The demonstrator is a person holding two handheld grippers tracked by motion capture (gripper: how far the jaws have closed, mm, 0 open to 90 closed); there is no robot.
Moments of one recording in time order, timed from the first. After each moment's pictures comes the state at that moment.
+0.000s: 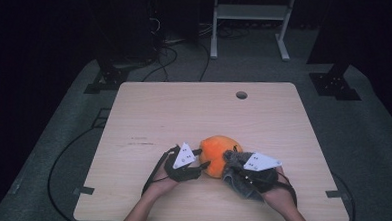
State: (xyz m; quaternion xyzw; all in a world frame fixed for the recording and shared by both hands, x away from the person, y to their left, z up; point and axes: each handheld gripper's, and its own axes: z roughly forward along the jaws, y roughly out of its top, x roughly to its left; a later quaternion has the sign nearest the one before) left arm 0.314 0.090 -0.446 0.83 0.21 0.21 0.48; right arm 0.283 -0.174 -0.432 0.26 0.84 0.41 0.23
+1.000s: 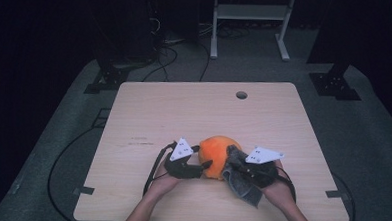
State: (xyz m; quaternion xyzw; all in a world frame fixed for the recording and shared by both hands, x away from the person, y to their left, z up) left arm 0.320 0.091 -0.440 0.80 0.27 0.16 0.51; right arm 0.293 -0.176 -0.428 0.29 0.83 0.43 0.19
